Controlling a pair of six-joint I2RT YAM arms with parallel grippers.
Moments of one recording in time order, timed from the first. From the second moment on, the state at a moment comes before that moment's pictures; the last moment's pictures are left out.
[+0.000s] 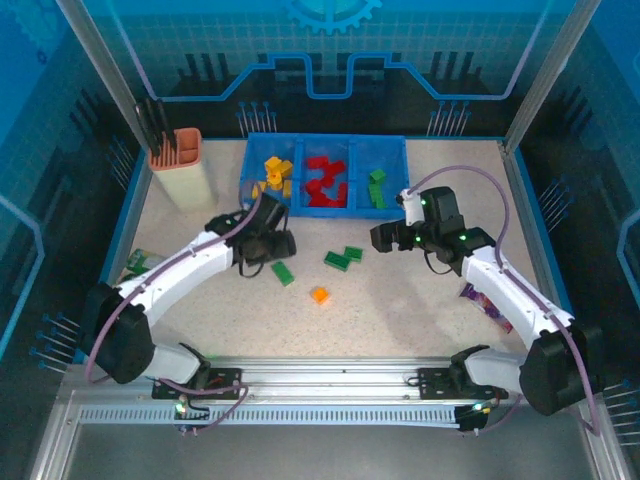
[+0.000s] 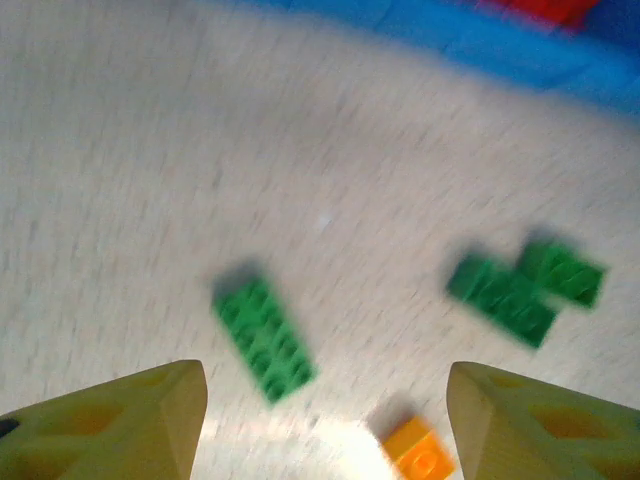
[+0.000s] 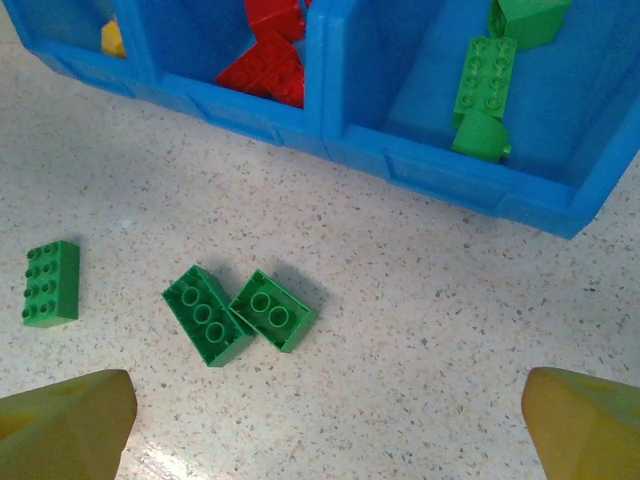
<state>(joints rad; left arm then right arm) -0.55 1.40 1.05 -0.80 -0.10 -0.84 0.33 1.21 0.91 -0.45 -0.20 0.11</state>
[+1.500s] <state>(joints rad) -0.80 1.80 1.09 -0.63 0.07 -1.17 0.34 1.31 0.91 -0.40 -0.23 0.09</state>
